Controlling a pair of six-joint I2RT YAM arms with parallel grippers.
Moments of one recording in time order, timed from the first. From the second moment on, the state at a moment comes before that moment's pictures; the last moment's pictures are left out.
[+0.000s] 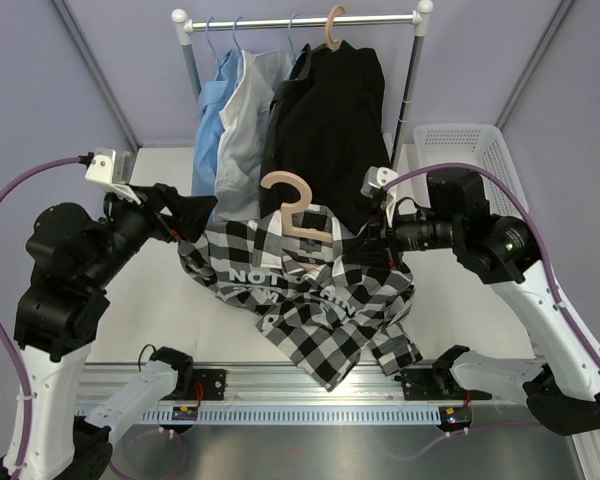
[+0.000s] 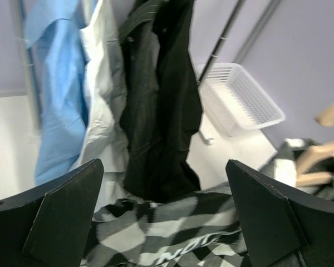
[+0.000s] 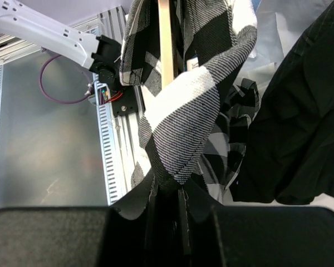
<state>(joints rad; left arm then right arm) -0.34 0.81 1.50 -0.75 0.16 -0.31 0.63 1.10 1.52 -0.91 -0.73 -0.14</state>
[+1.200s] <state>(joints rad) -0.84 1.14 1.61 -0.71 -0.24 -0.39 0.66 1.31 1.52 -0.70 -0.64 0.02</state>
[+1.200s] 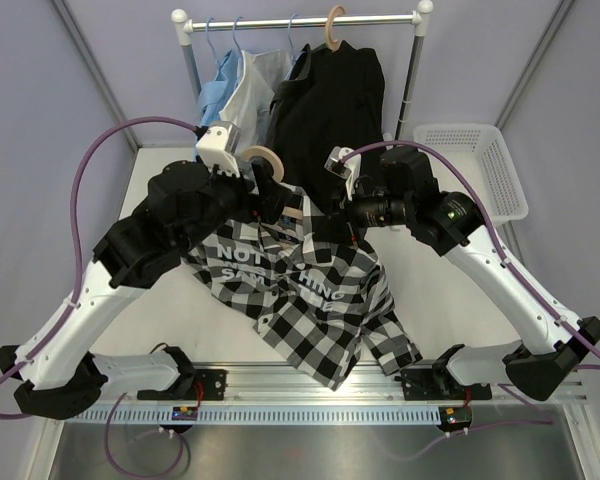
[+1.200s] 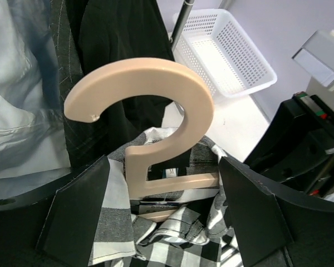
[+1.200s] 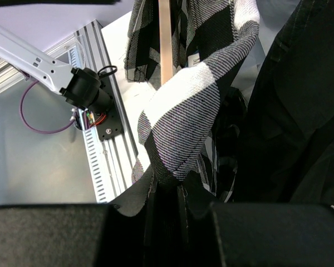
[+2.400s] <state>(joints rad) -0.83 1.12 1.49 -0.57 -0.26 -0.19 0.66 1.31 1.54 -0.72 -0.62 0.02</state>
